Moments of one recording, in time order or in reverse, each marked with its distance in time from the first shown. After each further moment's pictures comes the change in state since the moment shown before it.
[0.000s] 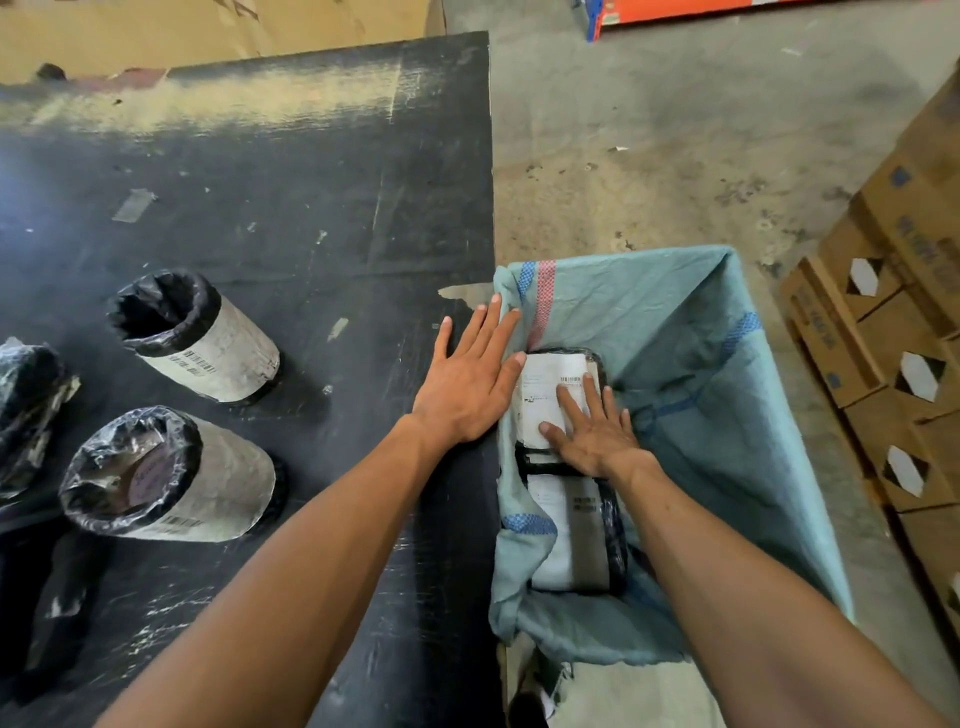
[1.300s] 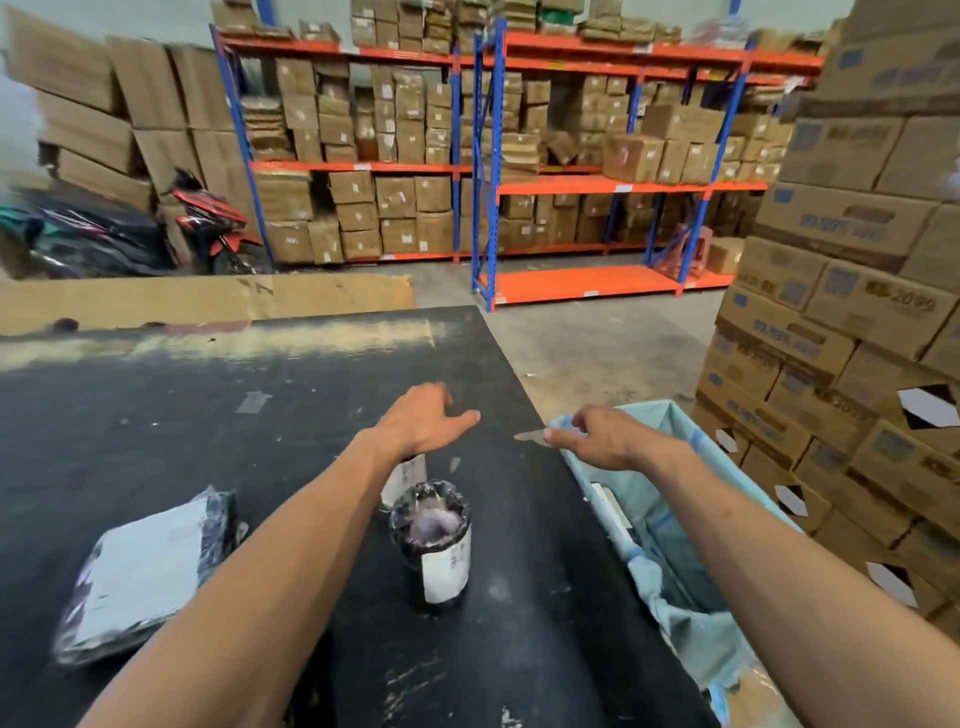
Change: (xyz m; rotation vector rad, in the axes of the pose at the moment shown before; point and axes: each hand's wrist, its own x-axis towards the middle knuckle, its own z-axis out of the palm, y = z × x) left_hand -0.107 -0.134 -0.231 -0.170 0.108 0.055; right_hand -0.232 -0.215 -0.109 0.064 0.566 0.057
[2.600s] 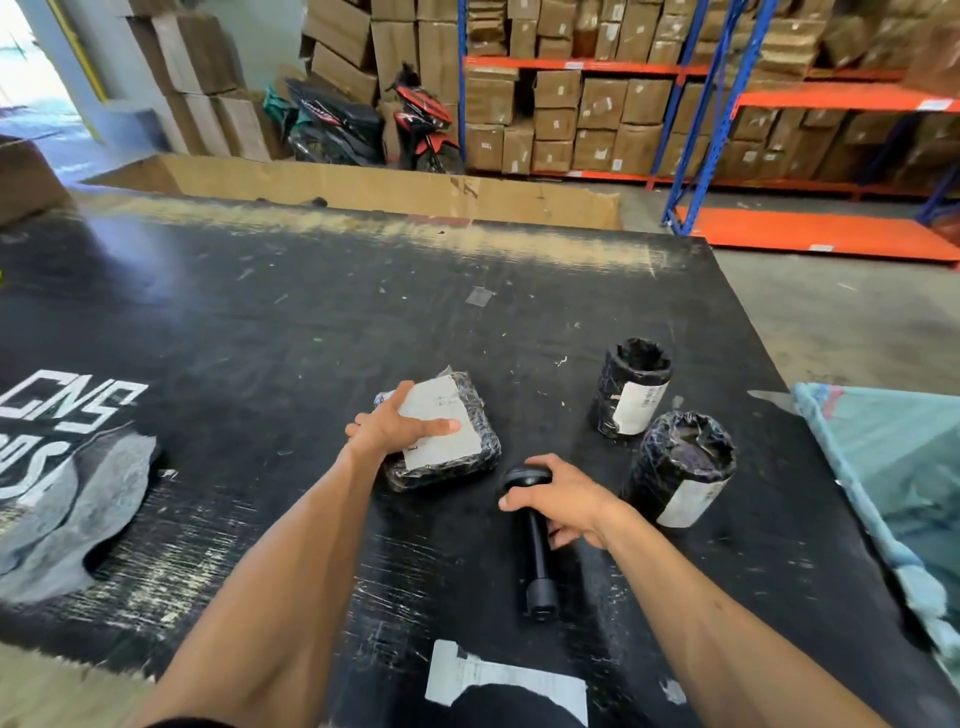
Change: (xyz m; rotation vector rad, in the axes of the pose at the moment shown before) left_hand -0.213 -0.295 -0.032 -0.219 -0.012 -0.832; right_hand -0.093 -0.269 0.215 0.641 -0.627 -0.009
